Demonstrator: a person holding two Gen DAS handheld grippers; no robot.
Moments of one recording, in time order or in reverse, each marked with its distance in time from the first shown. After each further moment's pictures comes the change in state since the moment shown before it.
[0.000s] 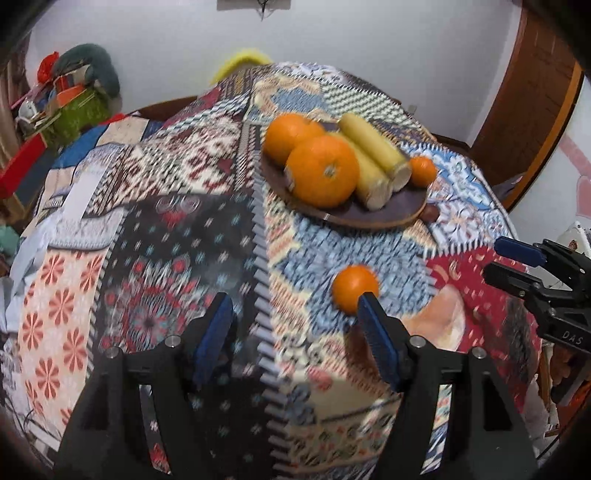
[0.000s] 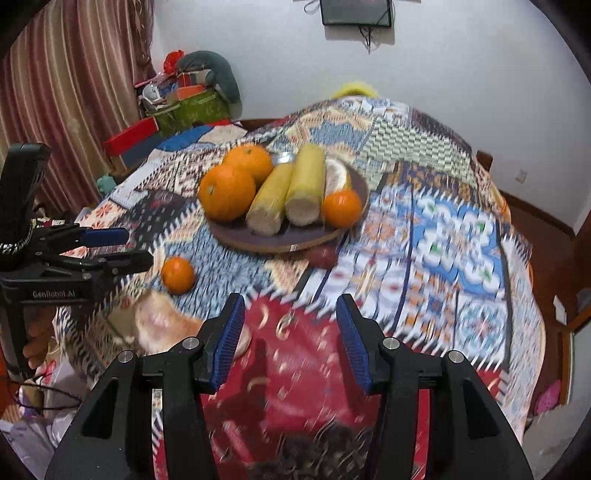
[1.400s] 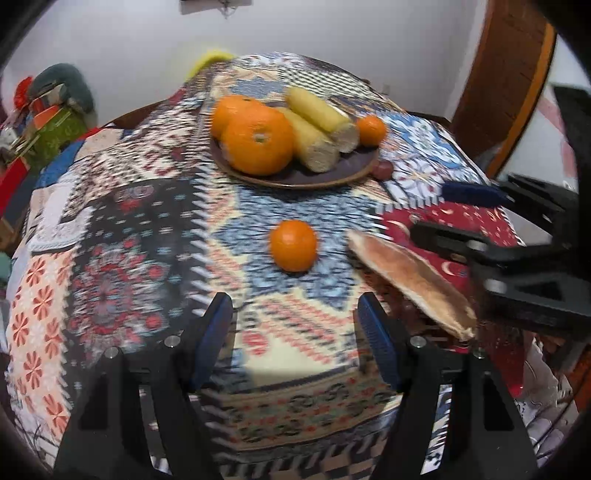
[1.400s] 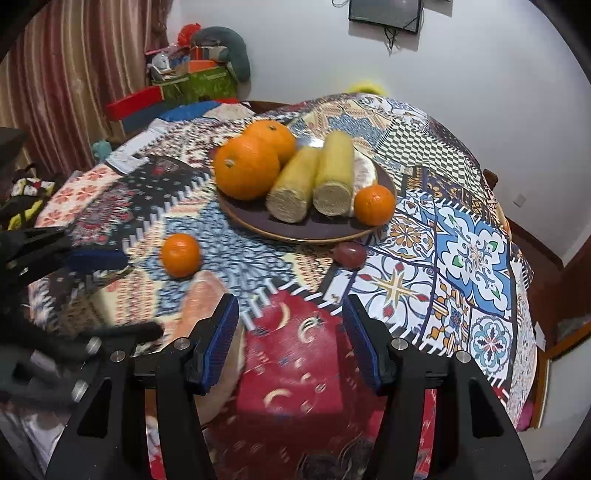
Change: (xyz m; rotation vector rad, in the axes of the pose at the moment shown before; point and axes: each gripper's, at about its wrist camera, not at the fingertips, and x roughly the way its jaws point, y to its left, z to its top) left arm -0.002 -0.039 -0.022 0.099 0.015 -0.026; right arm 0.011 0.034 0.007 -0.135 0.016 -0.066
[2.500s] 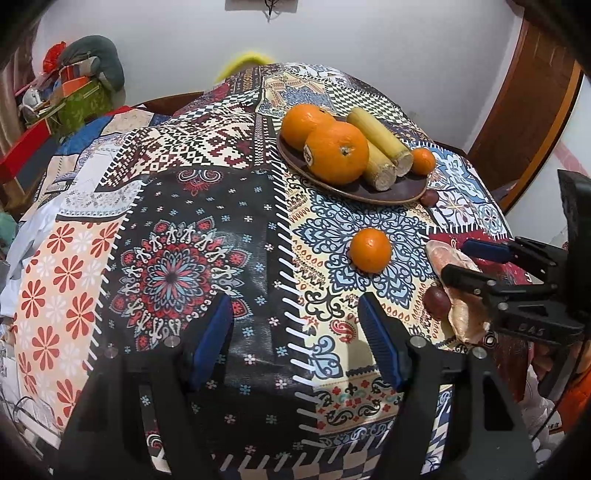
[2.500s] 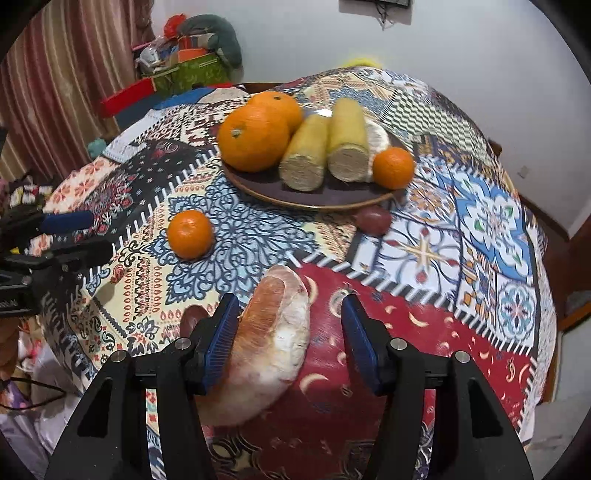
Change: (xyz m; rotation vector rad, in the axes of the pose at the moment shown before) left arm -0.013 0.054 -0.011 -0.128 -0.038 -0.008; right arm 0.022 -0.001 -0.009 0.107 0.089 0.029
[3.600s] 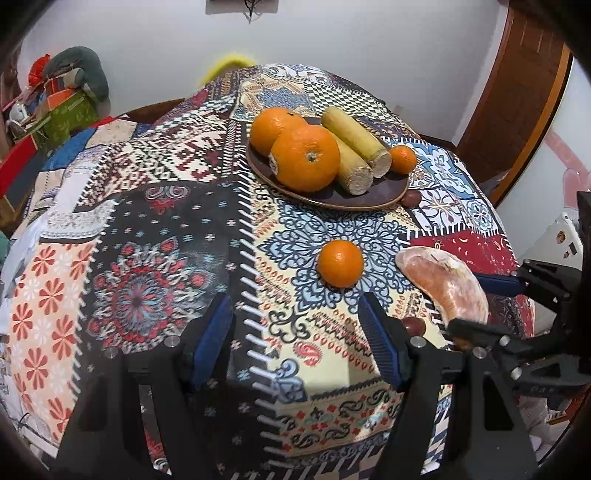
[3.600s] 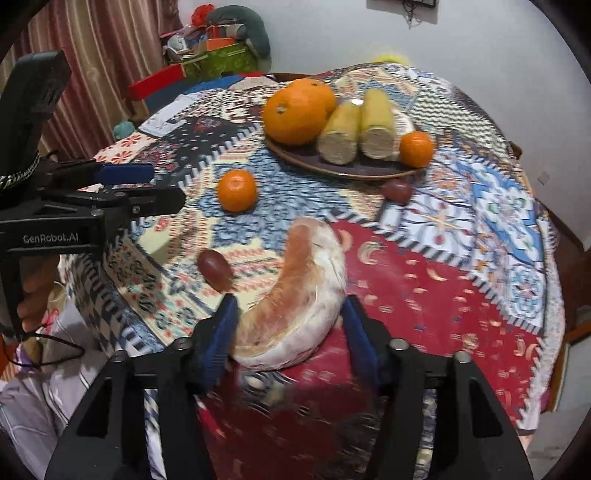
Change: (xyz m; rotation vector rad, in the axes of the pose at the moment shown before) left arm 0.011 -0.022 0.012 0.050 0.004 -0.033; right arm -0.022 0.011 -0.026 -0.090 0.031 0.040
